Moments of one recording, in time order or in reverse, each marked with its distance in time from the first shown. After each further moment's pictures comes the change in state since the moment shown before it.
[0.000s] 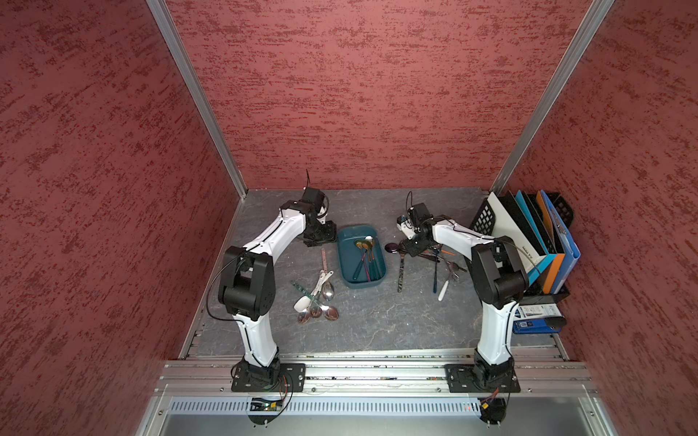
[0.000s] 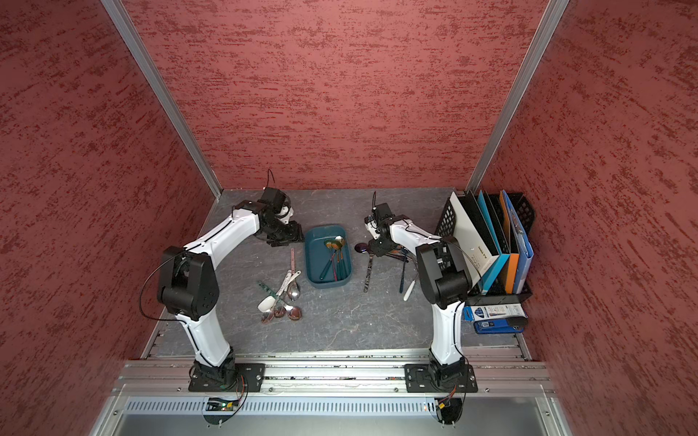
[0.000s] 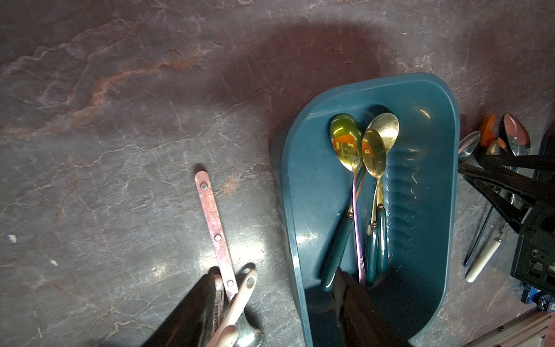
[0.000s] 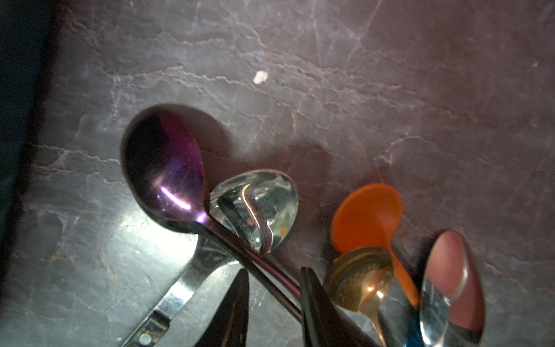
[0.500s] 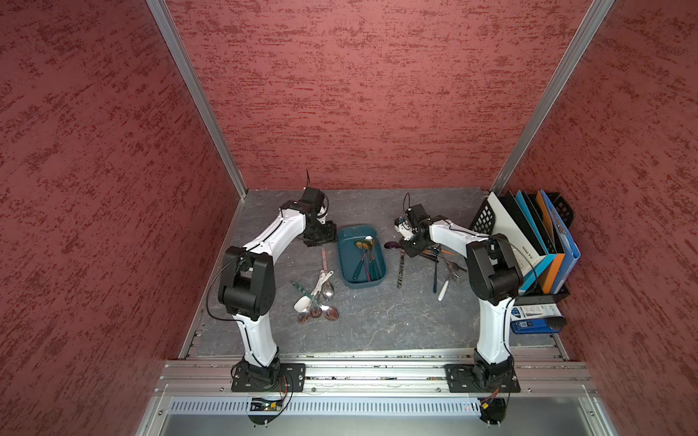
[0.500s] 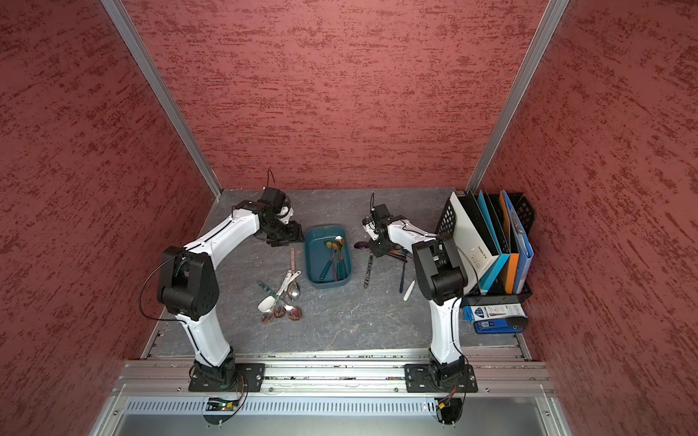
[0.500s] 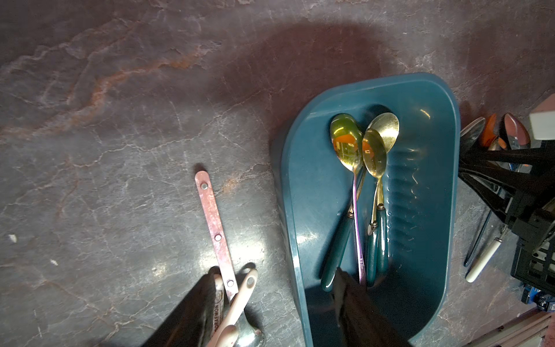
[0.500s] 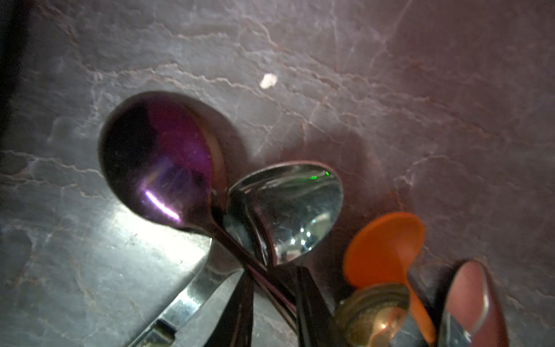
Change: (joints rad) left arm 0.000 0.000 0.000 -0.001 0.000 0.000; right arm 0.001 0.053 0.022 0.014 0.001 -0.027
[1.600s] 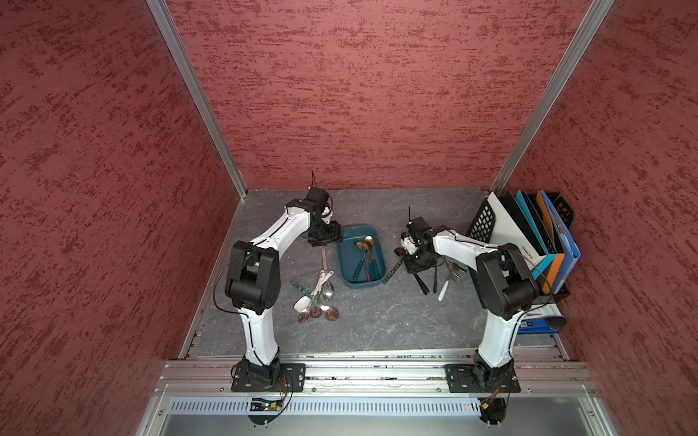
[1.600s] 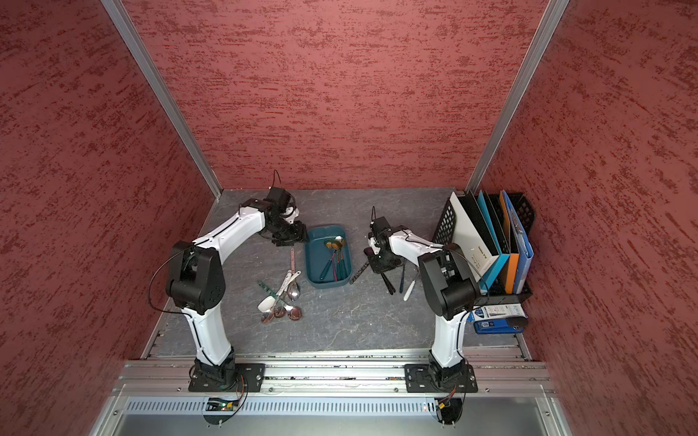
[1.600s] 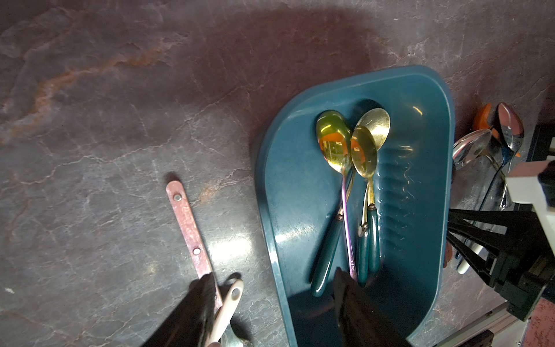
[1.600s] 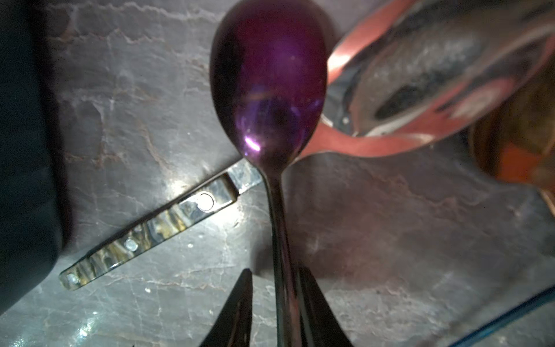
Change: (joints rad) left arm -0.016 0.069 0.056 -0.014 0.045 0.011; right arm 0.053 -0.161 -0.193 -0.115 -0.069 0.291
